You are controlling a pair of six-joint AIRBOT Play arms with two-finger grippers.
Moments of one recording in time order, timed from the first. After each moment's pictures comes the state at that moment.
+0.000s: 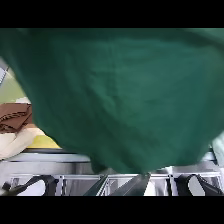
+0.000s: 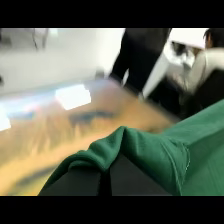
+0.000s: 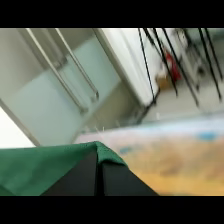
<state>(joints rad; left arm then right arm) 0.25 -1.28 1.87 0.38 -1.35 -1.01 -0.53 -0.79 1.10 -0.10 1.05 0.91</state>
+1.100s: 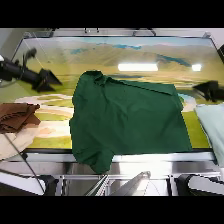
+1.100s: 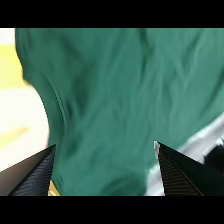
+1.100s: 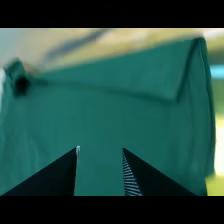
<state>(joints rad) 0.27 -1.70 1.56 0.83 -1.62 -1.24 -0.65 -1.41 1.03 -0.55 1.26 0.82</state>
